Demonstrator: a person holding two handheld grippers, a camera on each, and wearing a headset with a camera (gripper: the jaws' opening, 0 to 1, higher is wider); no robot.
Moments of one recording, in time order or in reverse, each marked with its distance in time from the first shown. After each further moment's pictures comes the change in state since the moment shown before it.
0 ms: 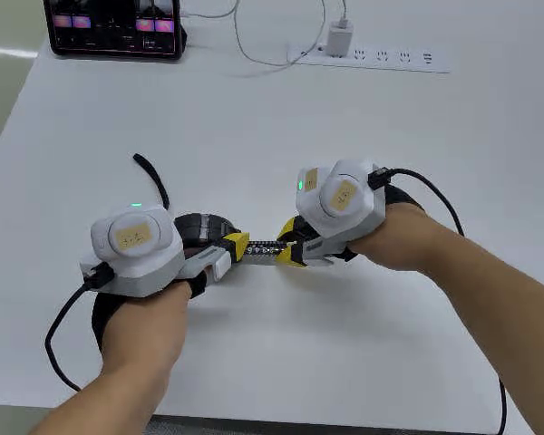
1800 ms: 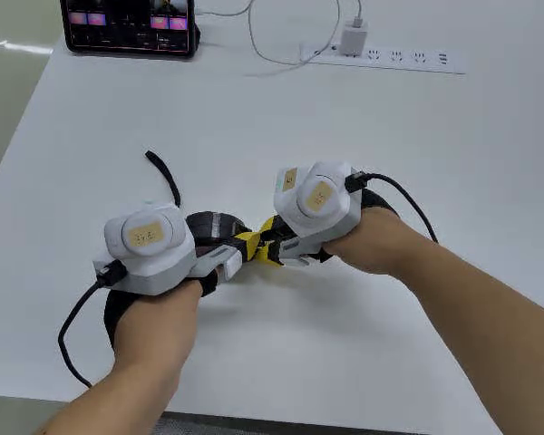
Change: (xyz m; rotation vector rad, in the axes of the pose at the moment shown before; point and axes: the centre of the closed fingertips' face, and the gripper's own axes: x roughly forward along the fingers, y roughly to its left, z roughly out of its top) left arm 0.001 0.001 -0.001 -0.001 -0.008 -0.001; right arm 0.028 0.001 0.032 0.014 -0.064 0.008
